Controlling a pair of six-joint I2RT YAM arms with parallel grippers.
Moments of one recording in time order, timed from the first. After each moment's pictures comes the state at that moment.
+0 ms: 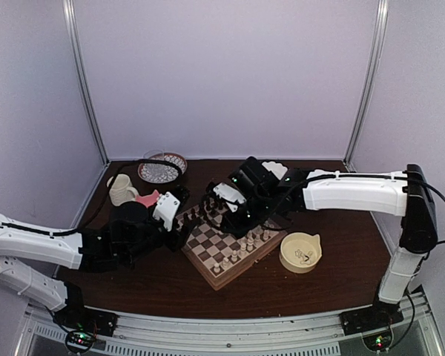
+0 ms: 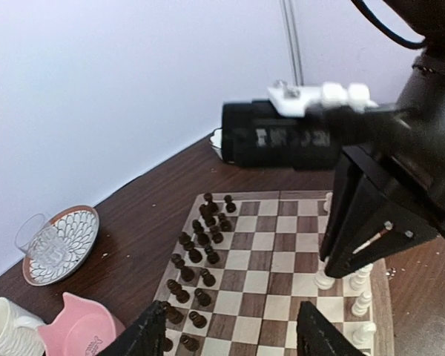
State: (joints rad) left arm -1.13 1.21 0.59 0.37 -0.47 0.08; right arm 0.99 1.76 1.41 -0.51 -0.09 0.15
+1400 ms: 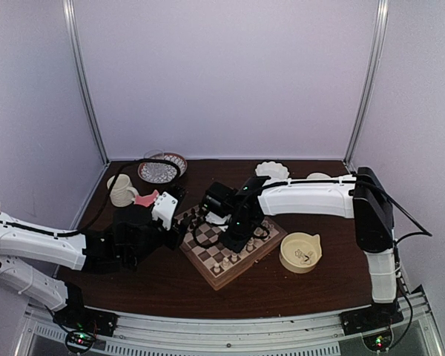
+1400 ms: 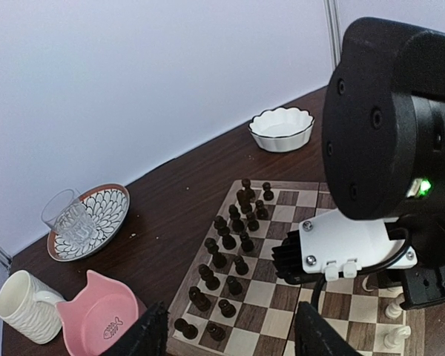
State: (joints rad) left arm -1.13 1.24 0.58 0.38 -0.62 0.05; right arm 1.03 2.11 1.71 -0.93 0.19 0.08
